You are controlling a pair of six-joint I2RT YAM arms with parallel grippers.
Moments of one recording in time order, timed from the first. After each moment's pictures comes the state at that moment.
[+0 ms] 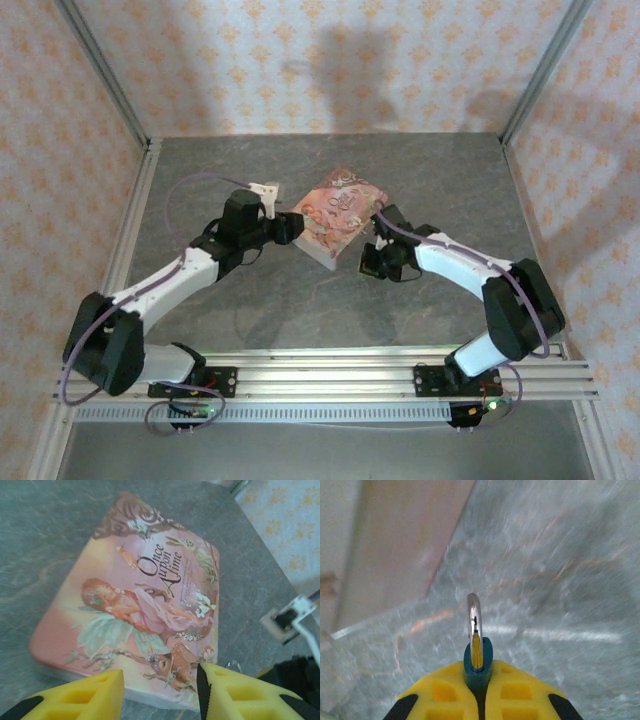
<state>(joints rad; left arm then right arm) -0.43 1.30 0.83 -0.05 0.22 -0.44 0.53 1.51 0.89 -0.57 -0.29 0.72</state>
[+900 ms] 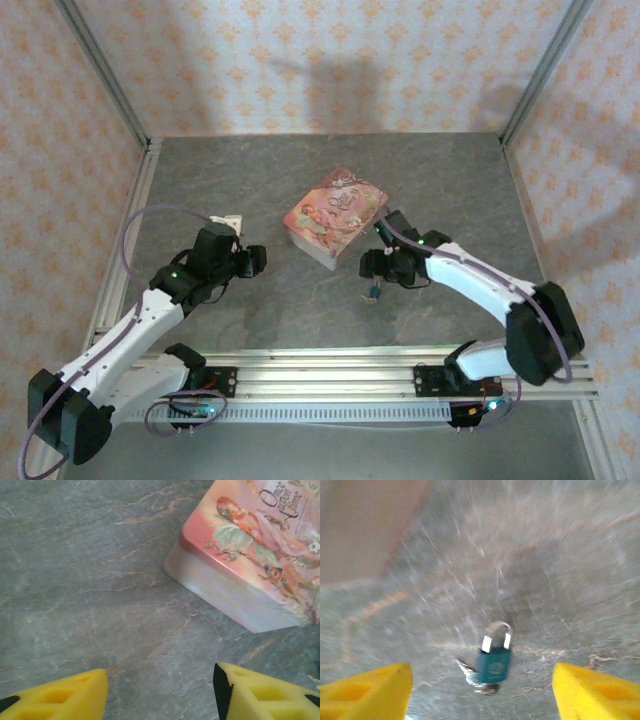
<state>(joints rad) -0.43 0.93 0.72 -0.56 -0.08 -0.43 0.57 1.33 0.90 -0.73 -0.04 0.65</state>
